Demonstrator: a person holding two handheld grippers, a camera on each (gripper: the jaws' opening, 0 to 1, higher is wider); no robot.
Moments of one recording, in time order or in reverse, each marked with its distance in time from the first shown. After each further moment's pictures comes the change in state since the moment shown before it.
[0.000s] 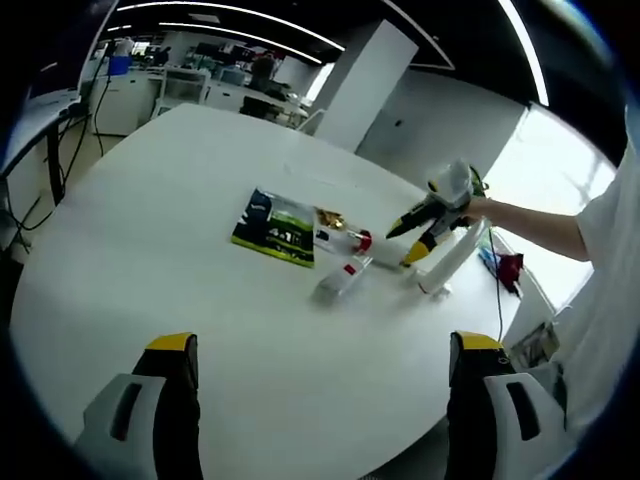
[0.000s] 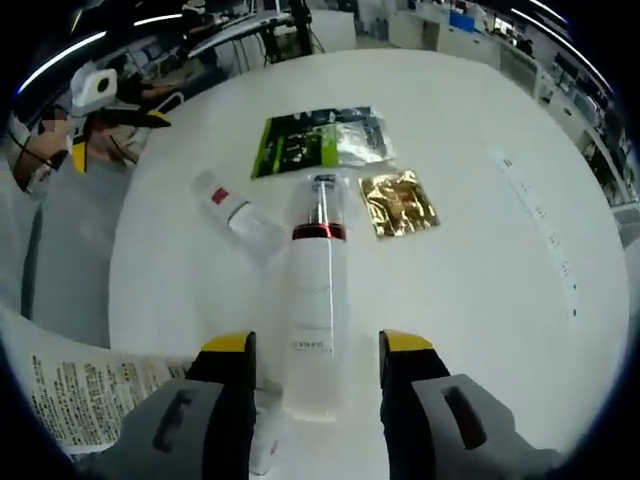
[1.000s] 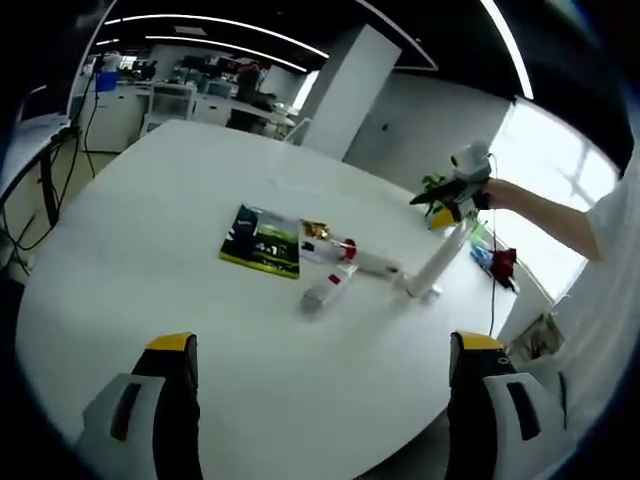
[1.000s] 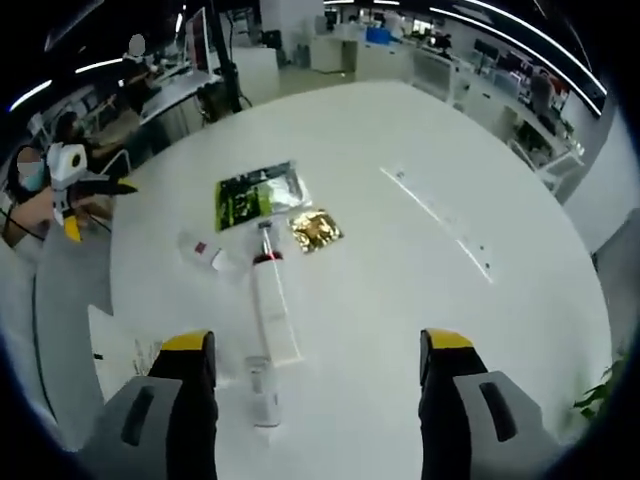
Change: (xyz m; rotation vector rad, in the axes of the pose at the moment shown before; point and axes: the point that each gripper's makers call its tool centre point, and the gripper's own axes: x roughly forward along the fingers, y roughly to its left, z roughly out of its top) left arm -0.007 -0.016 0.009 0.058 -0.033 -0.035; right arm -0.101 -0.024 -0.004 0.212 -0.107 -0.231
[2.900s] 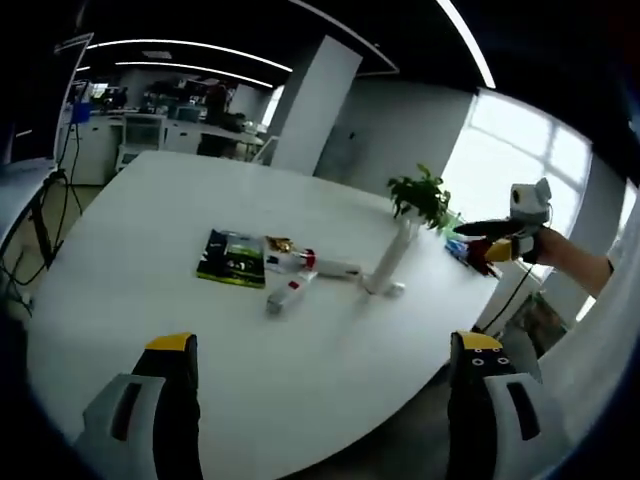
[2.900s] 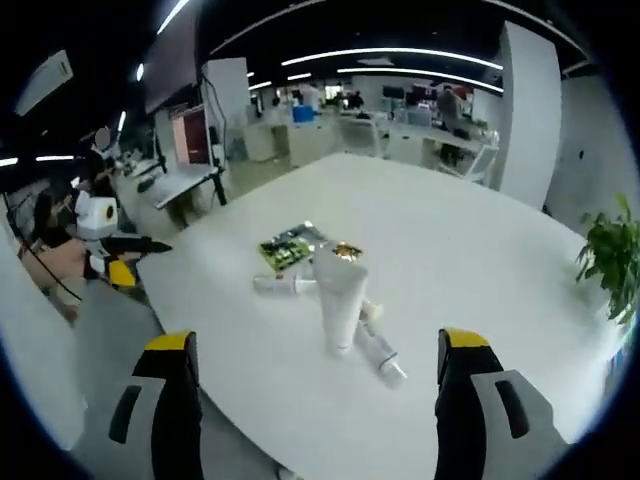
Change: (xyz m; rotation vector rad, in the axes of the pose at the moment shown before) left arm -0.045 -0.046 0.002 0.116 -0.066 -0.083; right arm -0.131 0.161 -0.036 0.291 -0.407 -0.250
